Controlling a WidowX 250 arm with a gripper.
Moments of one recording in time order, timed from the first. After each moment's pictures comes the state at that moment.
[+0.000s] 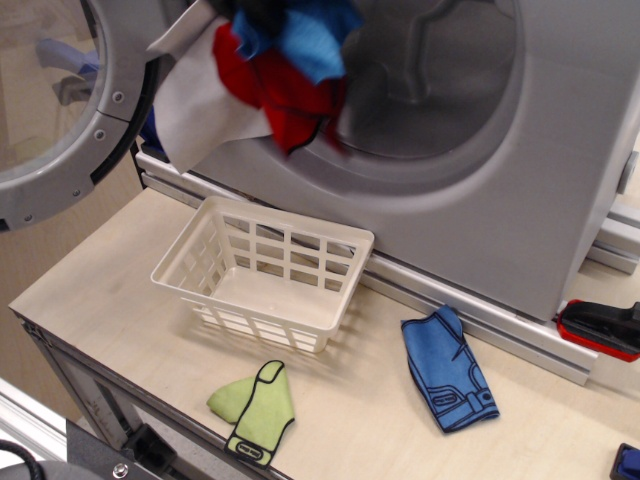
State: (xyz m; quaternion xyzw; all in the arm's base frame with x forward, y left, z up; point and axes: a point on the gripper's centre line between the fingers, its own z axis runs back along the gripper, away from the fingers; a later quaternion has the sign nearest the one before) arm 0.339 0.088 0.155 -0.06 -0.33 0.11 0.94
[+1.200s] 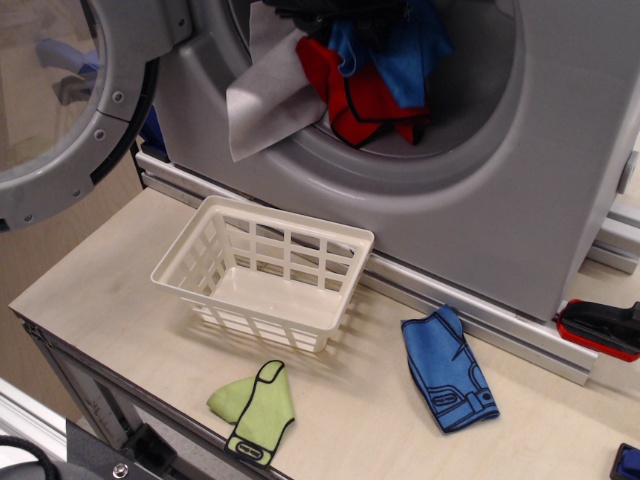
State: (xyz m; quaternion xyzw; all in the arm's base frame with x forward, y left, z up) arm 0.393 0.061 0.109 -0.06 -0.36 0.08 0.93
